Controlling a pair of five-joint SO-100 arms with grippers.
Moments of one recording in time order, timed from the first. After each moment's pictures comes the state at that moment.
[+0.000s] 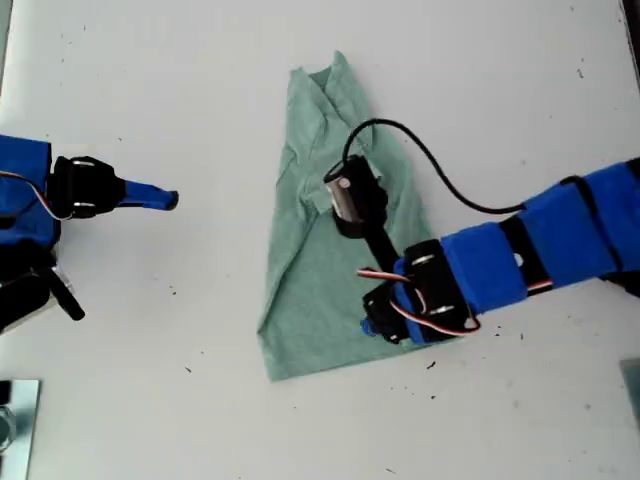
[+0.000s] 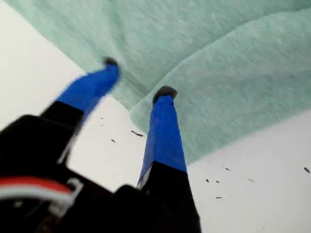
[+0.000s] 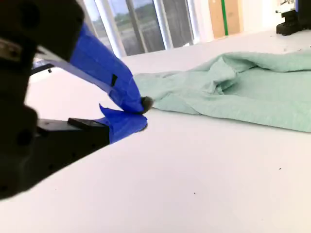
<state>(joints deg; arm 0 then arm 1) -15.5 201.0 185.3 56.5 11.8 -12.0 77.6 67.9 87.1 -13.3</state>
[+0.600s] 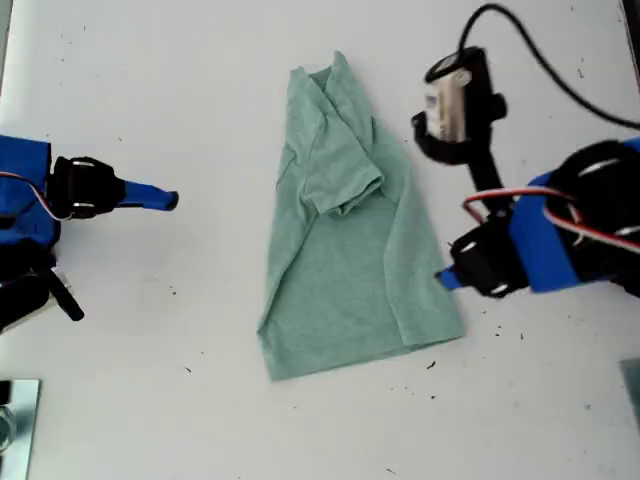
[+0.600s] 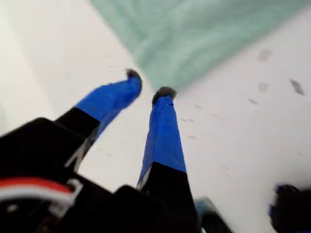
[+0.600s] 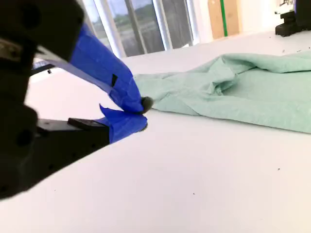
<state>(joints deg) -15.3 201.3 185.3 56.5 11.8 -7.4 121.4 93.7 96.1 -17.1</state>
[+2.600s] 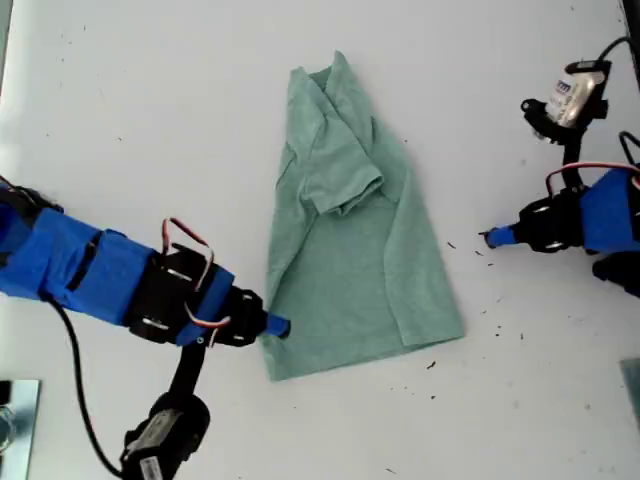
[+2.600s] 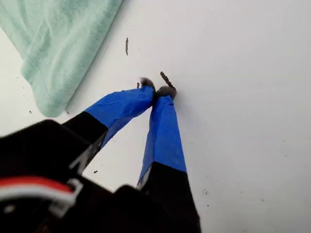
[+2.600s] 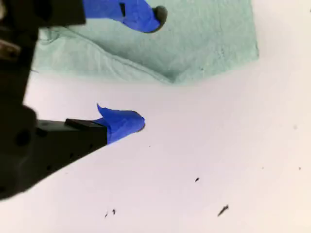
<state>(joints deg) 12.1 71.1 71.0 82.0 -12.2 7.0 197.5 174.5 79.4 -21.8</state>
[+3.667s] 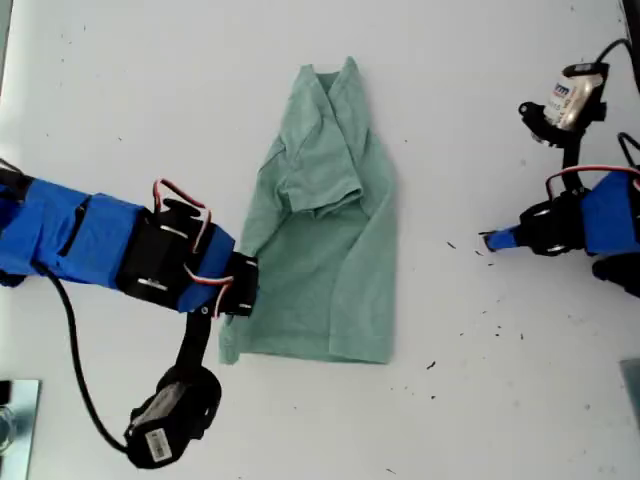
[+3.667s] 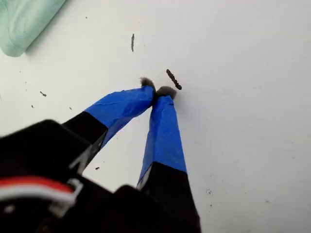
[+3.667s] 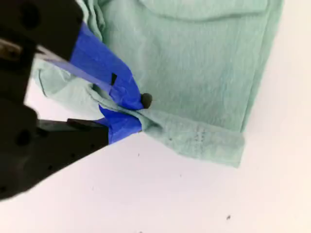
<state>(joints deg) 7.0 74.7 63.6 89.0 -11.1 5.4 198.3 174.5 79.6 -21.7</state>
